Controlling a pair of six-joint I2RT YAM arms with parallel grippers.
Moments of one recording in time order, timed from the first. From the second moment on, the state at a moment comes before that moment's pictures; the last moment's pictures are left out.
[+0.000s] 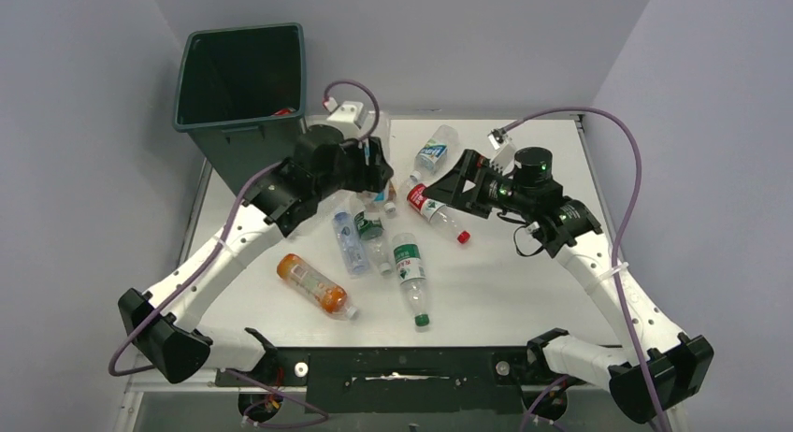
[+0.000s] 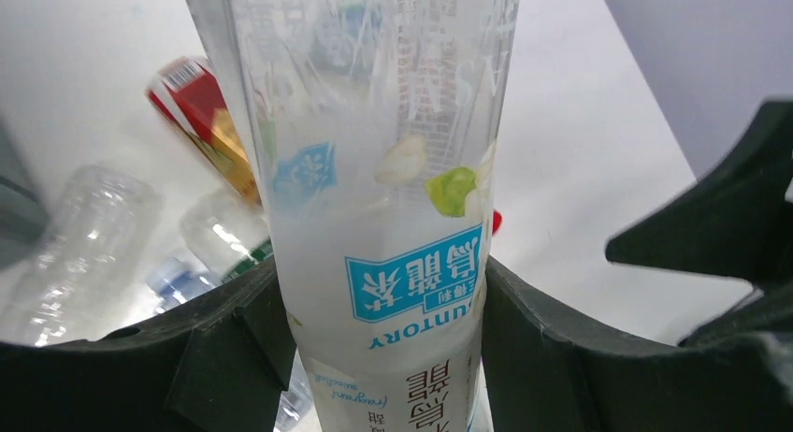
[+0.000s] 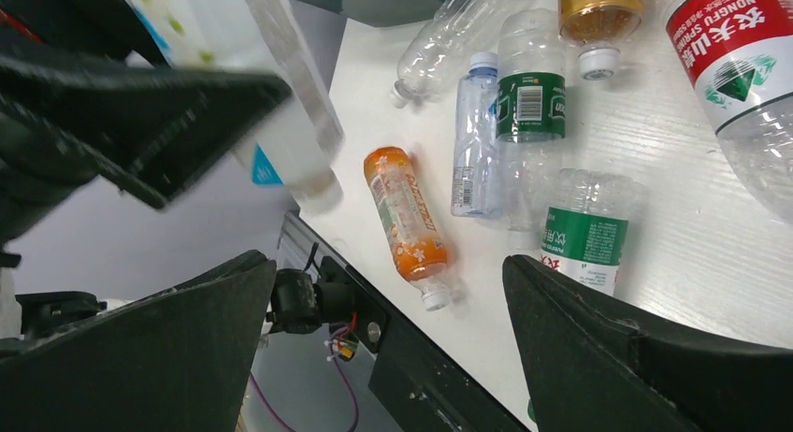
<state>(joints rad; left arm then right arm) -0.72 1.33 1.36 -0.47 -0.10 -0.42 0.42 1.12 1.10 -0.41 -0.49 0.77</state>
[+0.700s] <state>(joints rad) -0.05 1.52 1.86 -0.44 0.23 -0.43 0.40 1.04 0.98 -0.46 -0.47 0.76</state>
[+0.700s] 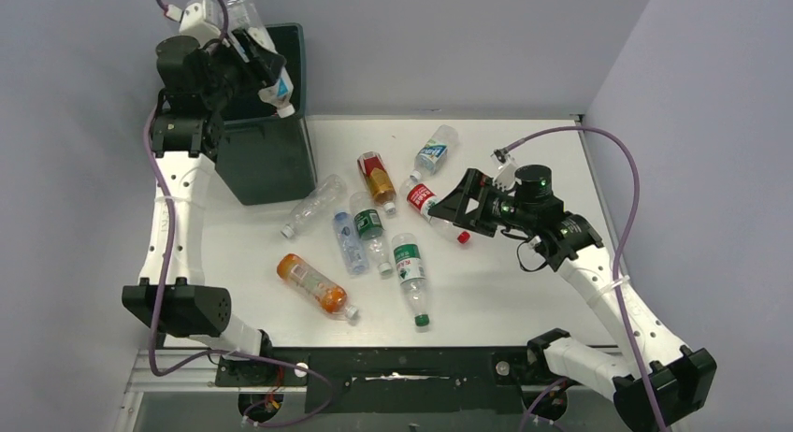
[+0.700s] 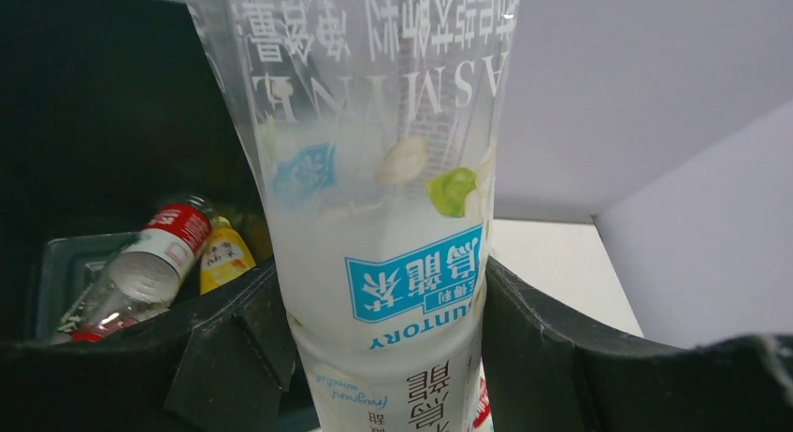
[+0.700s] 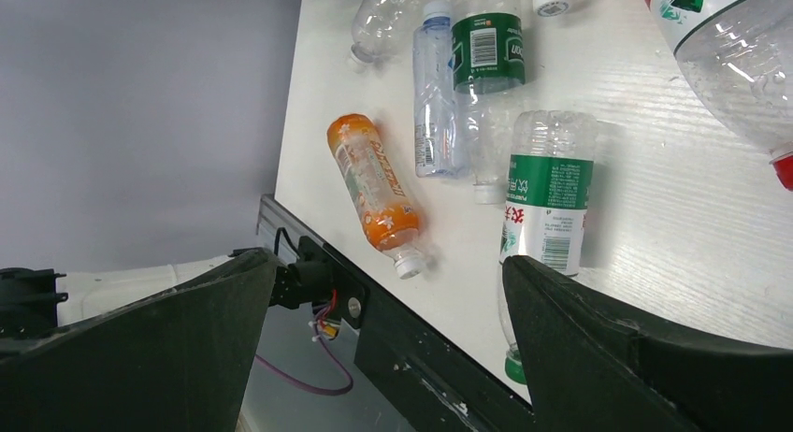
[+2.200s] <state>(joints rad) -0.15 1.42 1.77 -0.57 0.24 -0.45 0.40 1.31 0.91 -0.61 -0.08 0.56</state>
